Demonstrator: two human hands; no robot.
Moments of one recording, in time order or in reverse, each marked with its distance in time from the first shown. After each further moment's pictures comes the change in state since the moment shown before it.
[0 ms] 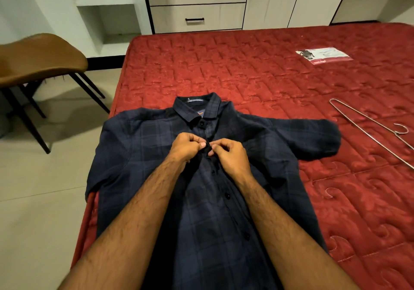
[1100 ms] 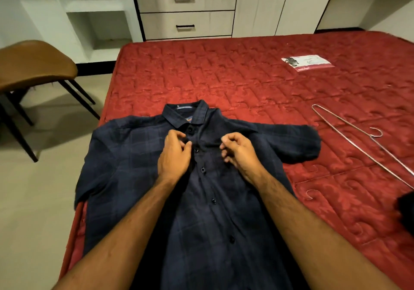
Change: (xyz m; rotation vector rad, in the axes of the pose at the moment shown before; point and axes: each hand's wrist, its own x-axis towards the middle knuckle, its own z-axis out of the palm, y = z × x) left_hand -0.026 -0.007 0.004 0.172 0.315 0.330; right_hand 0.013 0.001 -0.051 0.384 -0.074 0.092
